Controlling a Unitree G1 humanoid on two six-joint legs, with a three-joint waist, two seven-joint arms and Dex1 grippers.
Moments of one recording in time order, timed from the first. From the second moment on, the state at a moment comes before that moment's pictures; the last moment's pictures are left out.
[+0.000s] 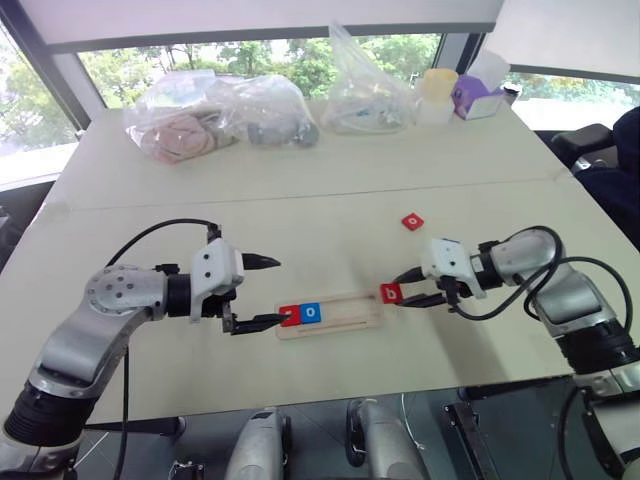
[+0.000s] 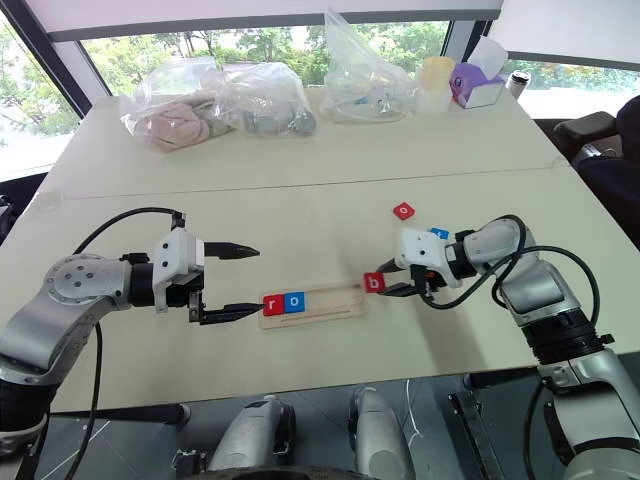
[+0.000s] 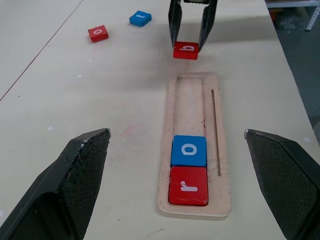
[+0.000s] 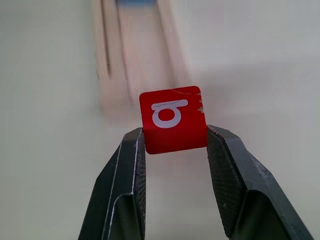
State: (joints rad) left arm -0.23 0.80 -0.02 -0.42 -0.42 0.41 -1.06; right arm -0.53 -0.80 0.22 0.01 0.16 0.24 1.38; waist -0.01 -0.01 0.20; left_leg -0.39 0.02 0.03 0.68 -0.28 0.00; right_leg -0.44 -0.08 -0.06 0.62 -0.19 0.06
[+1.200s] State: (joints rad) left arm -0.10 0.86 0.02 -0.48 -0.43 0.38 -1.08; right arm -0.56 -0.61 0.42 -0.07 0.06 0.38 1.21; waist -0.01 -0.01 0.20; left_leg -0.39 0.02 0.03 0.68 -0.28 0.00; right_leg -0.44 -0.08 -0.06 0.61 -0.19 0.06
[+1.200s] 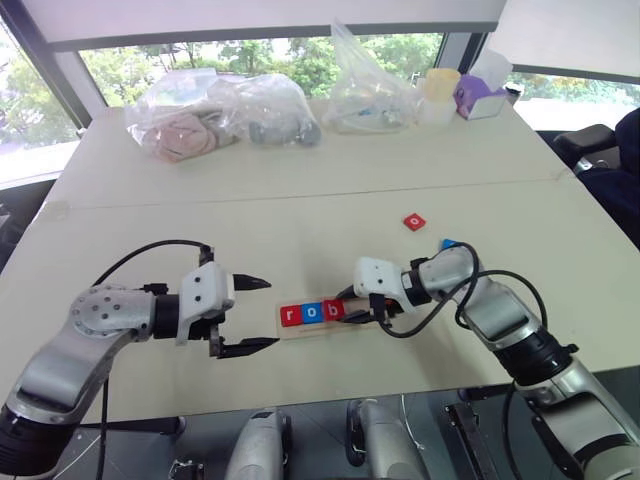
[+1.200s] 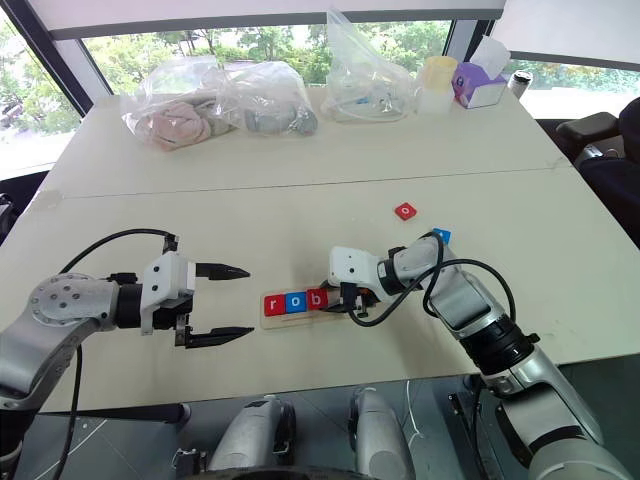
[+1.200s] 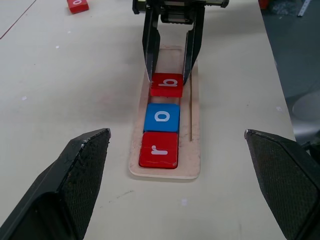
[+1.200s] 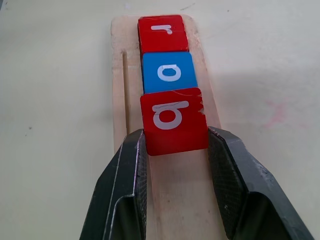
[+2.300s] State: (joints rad) left arm -0.12 0.83 0.01 -0.48 -0.42 0.38 -1.06; right arm -0.70 -0.51 0.13 0.13 0.04 0.51 0.77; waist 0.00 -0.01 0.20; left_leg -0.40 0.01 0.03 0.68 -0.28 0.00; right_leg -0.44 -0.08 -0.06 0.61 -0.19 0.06
